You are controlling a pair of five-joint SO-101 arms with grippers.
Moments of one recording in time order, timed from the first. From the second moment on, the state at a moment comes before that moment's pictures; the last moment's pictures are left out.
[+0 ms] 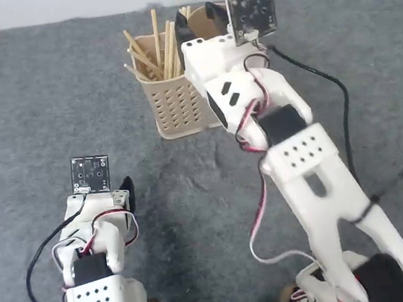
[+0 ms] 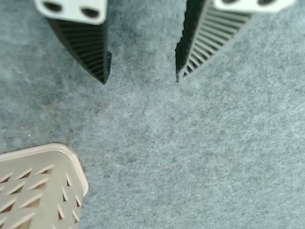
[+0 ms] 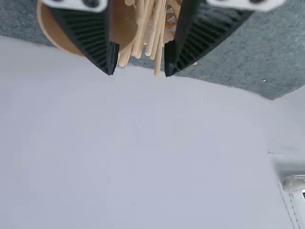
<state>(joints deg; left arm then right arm) -15.6 -76.9 92.5 39.2 -8.0 -28.3 -22.2 18.2 17.9 -7.9</state>
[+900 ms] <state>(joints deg) -15.6 -76.9 92.9 39.2 -8.0 -7.6 -69.8 18.1 70.8 -7.9</state>
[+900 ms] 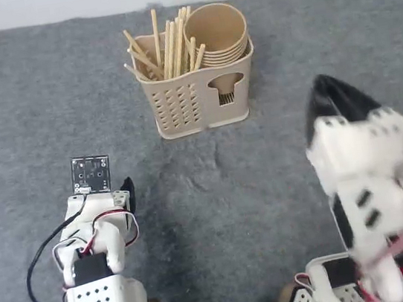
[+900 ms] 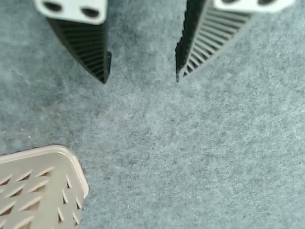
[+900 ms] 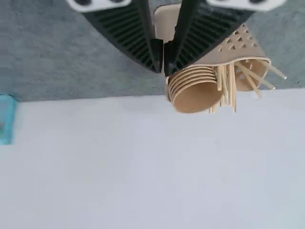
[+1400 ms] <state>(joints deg) -15.6 -76.9 92.9 39.2 -8.0 -4.5 -97.4 32.3 78.8 1.1</state>
